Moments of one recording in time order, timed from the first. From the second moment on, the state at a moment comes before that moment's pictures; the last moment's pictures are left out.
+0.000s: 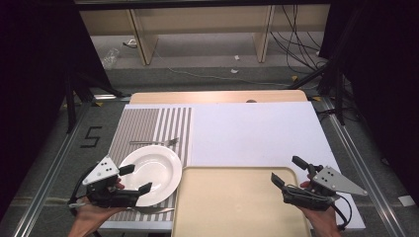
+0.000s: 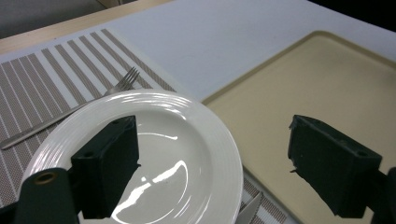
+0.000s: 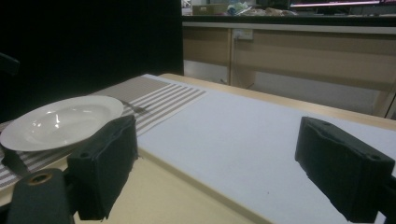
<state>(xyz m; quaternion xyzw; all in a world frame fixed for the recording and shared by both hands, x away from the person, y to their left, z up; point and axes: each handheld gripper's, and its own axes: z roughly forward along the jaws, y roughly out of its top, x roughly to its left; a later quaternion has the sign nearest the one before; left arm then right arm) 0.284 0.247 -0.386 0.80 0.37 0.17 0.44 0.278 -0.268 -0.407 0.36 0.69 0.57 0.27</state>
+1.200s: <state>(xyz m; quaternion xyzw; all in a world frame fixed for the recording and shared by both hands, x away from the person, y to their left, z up) 0.269 0.297 -0.418 0.87 0.39 0.14 0.27 0.279 -0.265 -0.407 0.35 0.69 0.57 0.26</state>
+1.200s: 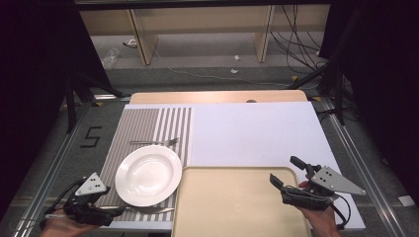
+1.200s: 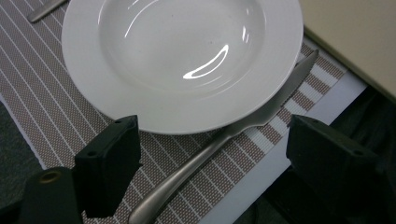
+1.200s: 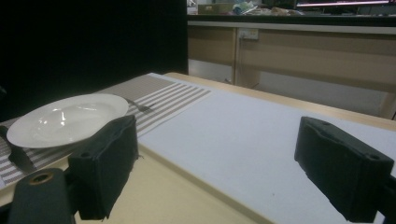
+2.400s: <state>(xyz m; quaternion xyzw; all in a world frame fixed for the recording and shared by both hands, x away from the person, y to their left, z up) 0.300 0.292 -0.462 0.93 0.34 0.07 0.15 0.281 -0.264 -0.408 0.34 0.70 0.57 0.26</state>
